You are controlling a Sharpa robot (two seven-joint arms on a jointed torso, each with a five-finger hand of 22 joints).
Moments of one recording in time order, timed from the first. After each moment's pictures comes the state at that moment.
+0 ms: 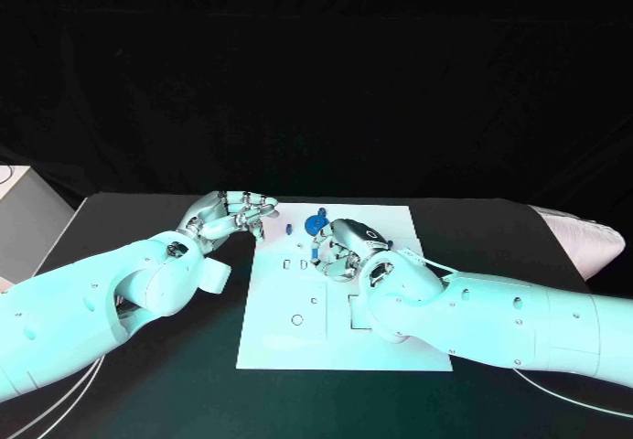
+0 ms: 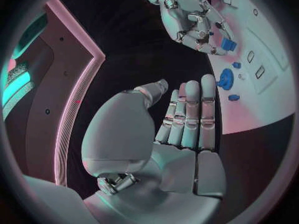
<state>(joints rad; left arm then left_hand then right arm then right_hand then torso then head) 1.01 -0.89 0.24 1.53 -0.34 -0.23 0.26 1.33 -0.18 0.57 0.10 0.05 0.85 0.20 0.27 0.32 1.10 0.13 0.17 0.19 1.07 0.05 0.92 0.79 0.17 0.97 0.15 0.98 0.58 1.20 -0.55 -0.15 1.53 -1.44 -0.65 -0.48 1.39 -0.20 0.44 0.18 0.32 0.98 0.12 0.25 0.39 1.47 0.05 1.50 1.31 1.47 -0.03 1.56 1.31 0.01 1.47 0.08 1.57 1.31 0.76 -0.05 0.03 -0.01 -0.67</state>
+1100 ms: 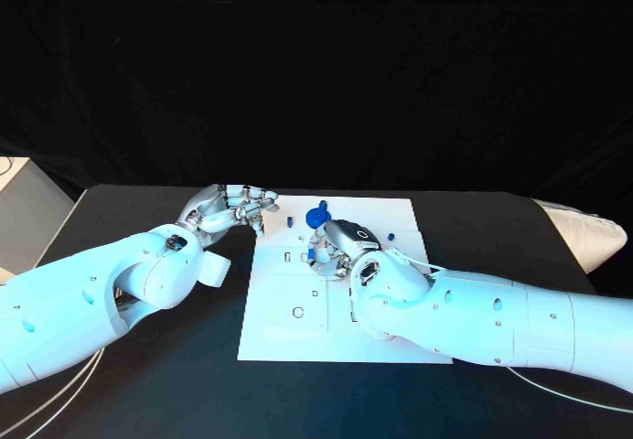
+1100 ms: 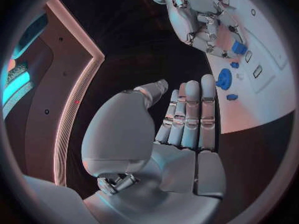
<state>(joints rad) 1.01 -0.90 0.24 1.53 -0.34 -0.23 0.26 1.33 -0.18 0.57 0.10 0.05 0.85 0.20 0.27 0.32 1.10 0.13 0.18 0.19 1.07 0.05 0.92 0.79 0.17 0.97 0.15 0.98 0.58 1.18 -0.50 -0.15 1.48 -1.51 -0.63 -0.53 1.38 -0.22 0.44 0.18 0.31 0.98 0.13 0.26 0.39 1.47 0.05 1.50 1.31 1.46 -0.03 1.56 1.31 0.01 1.47 0.08 1.57 1.31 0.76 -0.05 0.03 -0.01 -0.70</state>
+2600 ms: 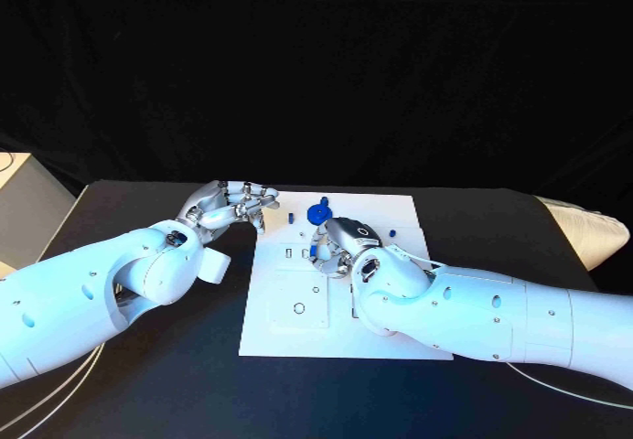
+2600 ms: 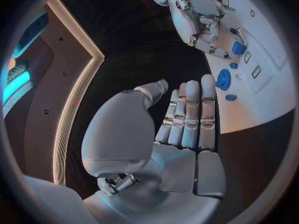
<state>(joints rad) 1.01 -0.90 0.24 1.54 -0.34 -0.22 0.25 1.33 -0.18 0.57 0.10 0.05 0.85 0.20 0.27 0.32 1.10 0.13 0.18 0.19 1.07 0.05 0.92 0.79 0.17 0.97 0.15 0.98 0.58 1.17 -0.49 -0.15 1.46 -1.53 -0.61 -0.54 1.35 -0.24 0.42 0.19 0.25 0.94 0.14 0.25 0.38 1.47 0.05 1.49 1.31 1.46 -0.02 1.56 1.31 0.01 1.47 0.08 1.57 1.31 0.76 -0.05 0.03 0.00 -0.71</state>
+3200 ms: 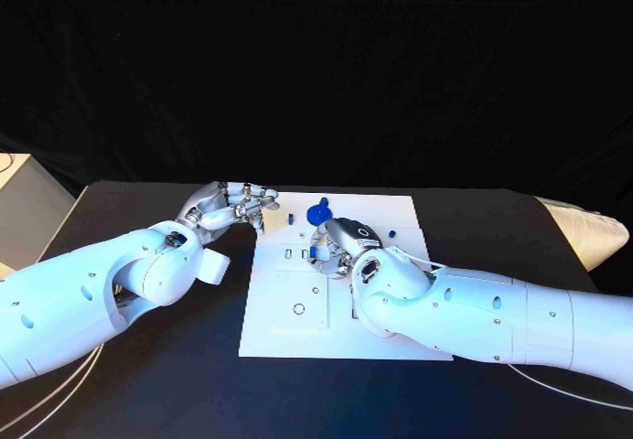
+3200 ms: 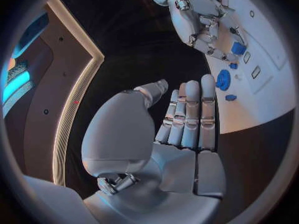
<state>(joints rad) 1.01 -0.91 0.24 1.54 -0.35 -0.21 0.25 1.33 -0.18 0.57 0.10 0.05 0.85 0.20 0.27 0.32 1.10 0.13 0.18 0.19 1.07 0.05 0.92 0.79 0.17 0.97 0.15 0.98 0.58 1.17 -0.49 -0.15 1.46 -1.53 -0.62 -0.53 1.34 -0.25 0.40 0.20 0.24 0.90 0.16 0.23 0.37 1.45 0.08 1.46 1.31 1.46 -0.01 1.56 1.31 0.01 1.46 0.10 1.57 1.31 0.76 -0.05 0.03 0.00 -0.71</state>
